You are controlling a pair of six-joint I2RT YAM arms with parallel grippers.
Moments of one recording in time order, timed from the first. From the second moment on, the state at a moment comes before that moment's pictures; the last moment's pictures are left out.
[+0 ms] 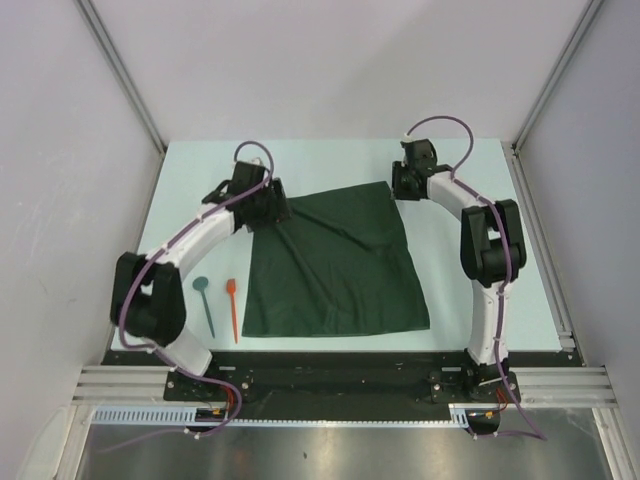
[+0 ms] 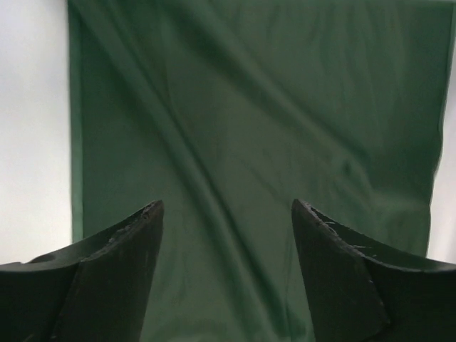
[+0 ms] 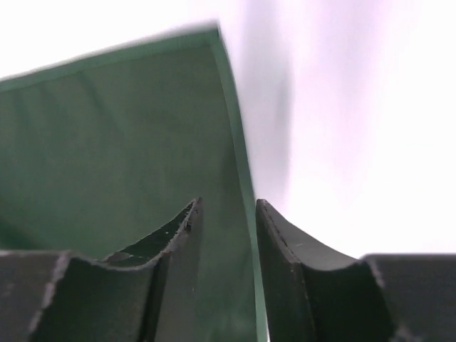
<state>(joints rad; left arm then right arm) -0.33 1.68 1.31 -0.49 -0.02 -0.57 0.24 2.08 1.59 -0.36 -0.02 0.27</state>
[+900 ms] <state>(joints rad) -0.36 1.29 0.88 -0.32 0.17 -0.68 0.29 2.49 2.15 -0.54 0.10 0.12</state>
